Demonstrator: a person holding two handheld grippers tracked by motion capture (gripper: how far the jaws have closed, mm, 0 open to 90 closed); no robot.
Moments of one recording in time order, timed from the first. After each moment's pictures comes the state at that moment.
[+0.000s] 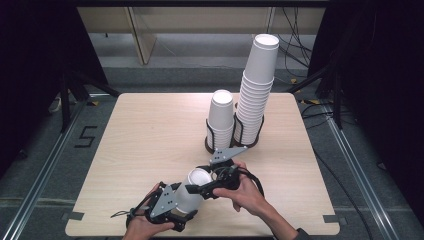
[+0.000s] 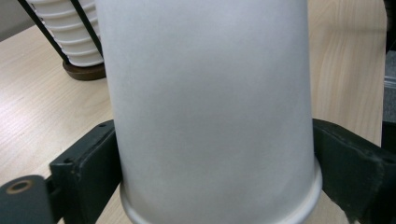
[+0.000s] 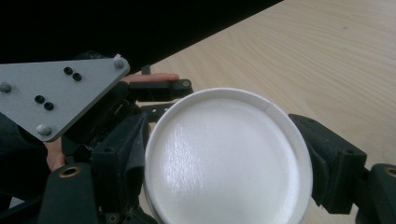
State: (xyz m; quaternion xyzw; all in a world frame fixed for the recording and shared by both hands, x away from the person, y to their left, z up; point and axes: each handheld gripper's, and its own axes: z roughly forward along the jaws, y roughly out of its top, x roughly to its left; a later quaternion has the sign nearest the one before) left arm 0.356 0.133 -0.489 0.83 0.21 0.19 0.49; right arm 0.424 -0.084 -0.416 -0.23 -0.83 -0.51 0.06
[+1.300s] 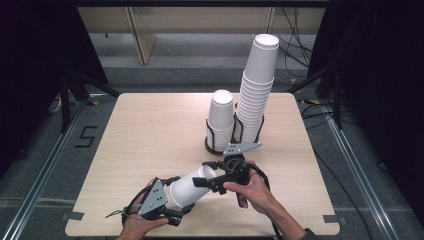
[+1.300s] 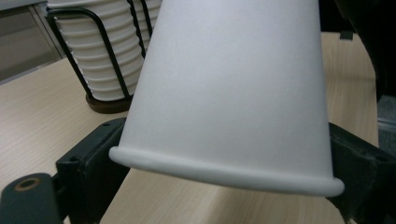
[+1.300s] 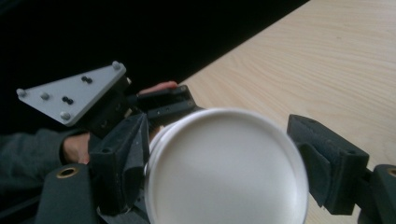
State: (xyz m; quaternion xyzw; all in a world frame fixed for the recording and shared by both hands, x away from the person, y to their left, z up) left arm 0.360 0.147 -0.481 0.79 0.19 0.20 0.54; right arm 0.431 -0.109 -0.409 -0.26 -0.79 -0.55 0.09
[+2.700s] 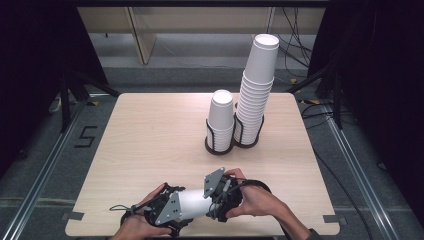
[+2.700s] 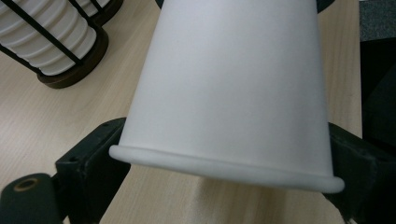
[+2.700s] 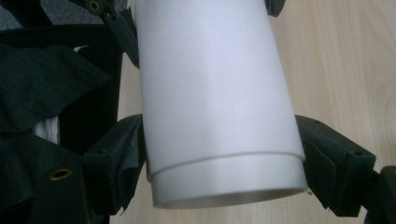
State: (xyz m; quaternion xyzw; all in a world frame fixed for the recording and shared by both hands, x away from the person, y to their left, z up) left arm 0.352 0.131 -0.477 0.90 0.08 0.20 0.38; right arm 0.399 -0.083 -0.425 0.00 -0.97 -0.25 -0.03
